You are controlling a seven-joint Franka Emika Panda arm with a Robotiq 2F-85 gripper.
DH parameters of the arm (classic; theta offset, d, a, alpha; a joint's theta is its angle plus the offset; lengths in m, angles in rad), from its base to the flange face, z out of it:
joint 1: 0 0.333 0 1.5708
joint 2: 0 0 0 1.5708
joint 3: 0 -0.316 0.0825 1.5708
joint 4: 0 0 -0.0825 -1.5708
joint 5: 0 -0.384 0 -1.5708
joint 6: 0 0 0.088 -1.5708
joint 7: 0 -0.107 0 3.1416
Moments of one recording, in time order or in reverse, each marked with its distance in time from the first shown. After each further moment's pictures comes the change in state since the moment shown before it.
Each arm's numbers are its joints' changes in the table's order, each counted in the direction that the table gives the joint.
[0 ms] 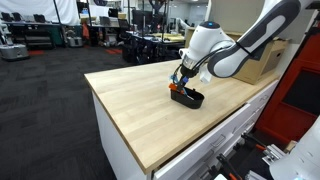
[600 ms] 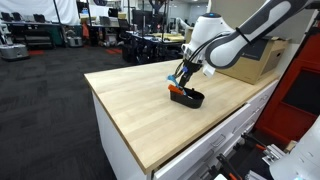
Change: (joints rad) arm 0.010 0.074 0.000 -0.004 -0.215 -0.135 0.153
